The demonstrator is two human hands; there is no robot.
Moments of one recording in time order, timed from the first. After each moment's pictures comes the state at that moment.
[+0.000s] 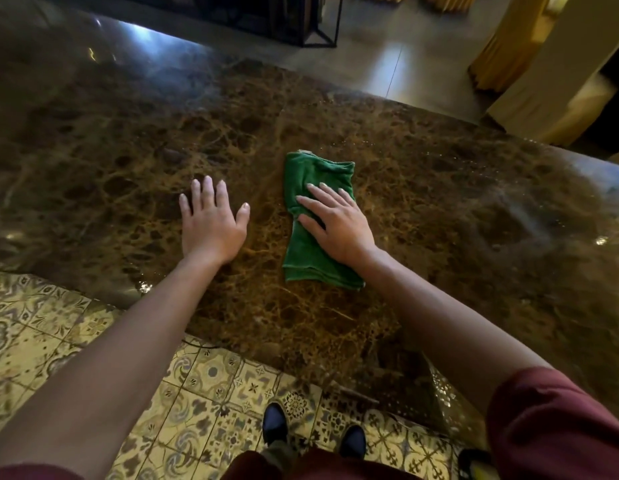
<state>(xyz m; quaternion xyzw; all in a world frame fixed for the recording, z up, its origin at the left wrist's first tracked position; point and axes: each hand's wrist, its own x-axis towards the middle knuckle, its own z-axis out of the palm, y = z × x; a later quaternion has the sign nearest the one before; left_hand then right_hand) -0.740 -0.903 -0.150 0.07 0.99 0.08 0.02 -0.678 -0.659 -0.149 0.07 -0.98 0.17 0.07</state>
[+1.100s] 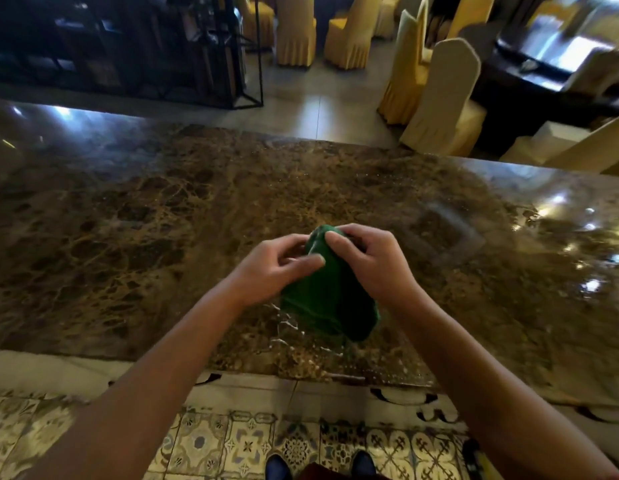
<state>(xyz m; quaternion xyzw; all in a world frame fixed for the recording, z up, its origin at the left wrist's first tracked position) -0.638 -0.844 -0.039 0.34 0.69 0.54 0.33 -0.519 -0.670 -0.010 -0.14 -0.83 0.52 0.14</state>
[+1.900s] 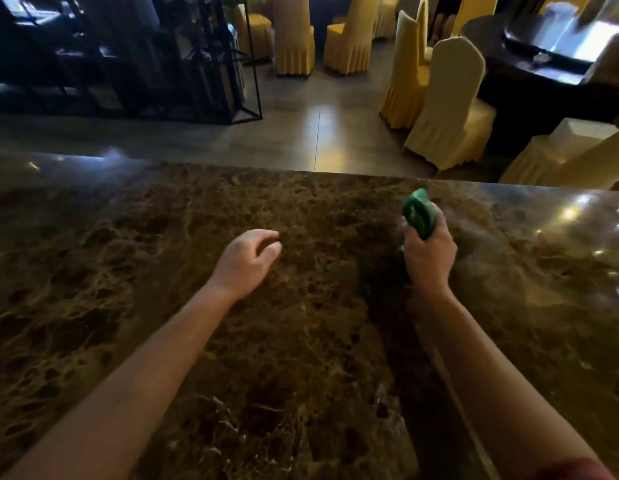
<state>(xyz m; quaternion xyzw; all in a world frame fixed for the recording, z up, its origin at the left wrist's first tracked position) -0.744 -0.709 -0.064 0.29 0.87 0.38 0.13 -0.598 -0.435 -0.077 -0.41 -0.74 0.43 0.31</state>
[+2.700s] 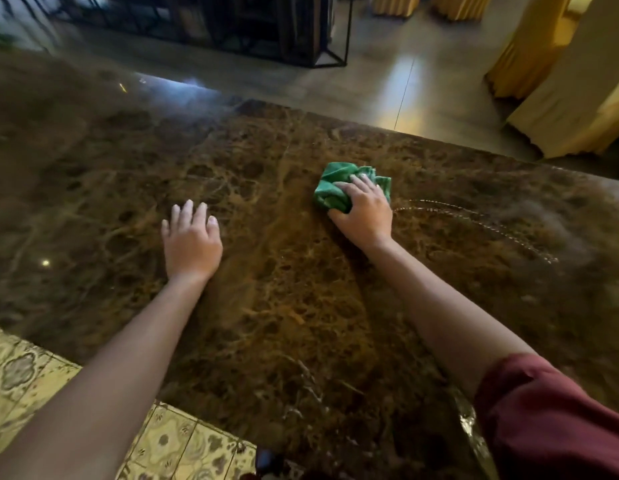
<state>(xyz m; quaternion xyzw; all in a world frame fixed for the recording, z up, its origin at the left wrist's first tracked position) -0.823 -0.917 -0.152 0.00 0.99 0.15 -0.05 -0.781 -0.604 -0.134 -0.11 -0.96 0.24 0.09</state>
